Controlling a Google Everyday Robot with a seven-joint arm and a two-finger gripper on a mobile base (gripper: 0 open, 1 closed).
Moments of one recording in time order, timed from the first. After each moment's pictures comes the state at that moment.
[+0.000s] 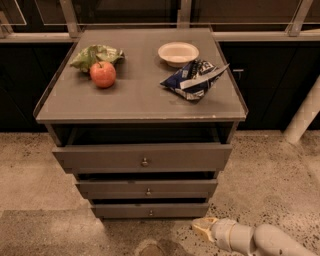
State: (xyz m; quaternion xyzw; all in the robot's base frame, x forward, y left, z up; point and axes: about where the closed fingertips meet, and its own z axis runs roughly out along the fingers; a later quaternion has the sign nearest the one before) arm 0.429 -0.158 0.423 -0.28 0.84 0.27 0.37
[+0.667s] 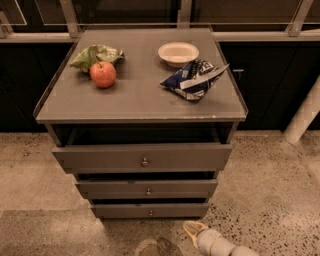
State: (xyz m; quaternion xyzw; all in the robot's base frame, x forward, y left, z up) arm 0.452 -0.136 0.335 -0.25 0.82 0.19 0.47
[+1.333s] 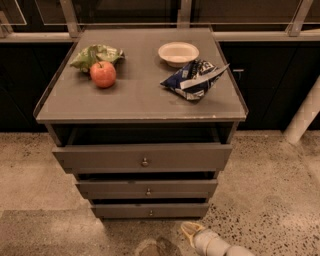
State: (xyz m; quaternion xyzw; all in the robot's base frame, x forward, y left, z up) arm 0.457 -0.131 0.318 -0.24 0.83 0.19 0.46
